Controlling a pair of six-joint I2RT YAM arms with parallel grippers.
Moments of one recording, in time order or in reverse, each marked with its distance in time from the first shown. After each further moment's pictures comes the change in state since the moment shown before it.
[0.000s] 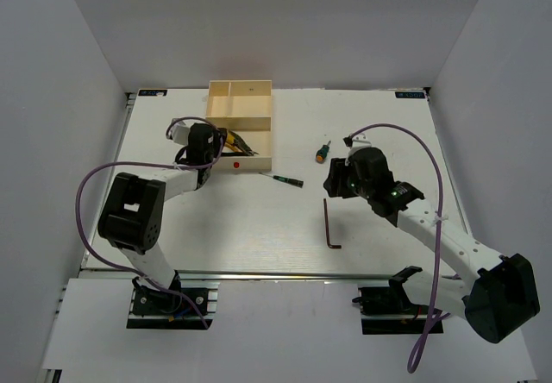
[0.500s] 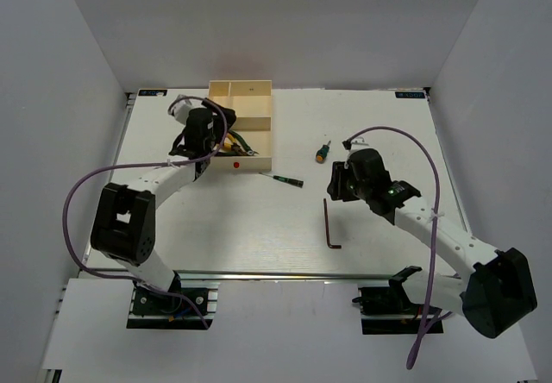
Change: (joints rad) left arm -0.026 -0.088 0.103 -0.129 0.013 0.203; right arm 0.000 0.021 -0.002 -0.040 0.016 0.014
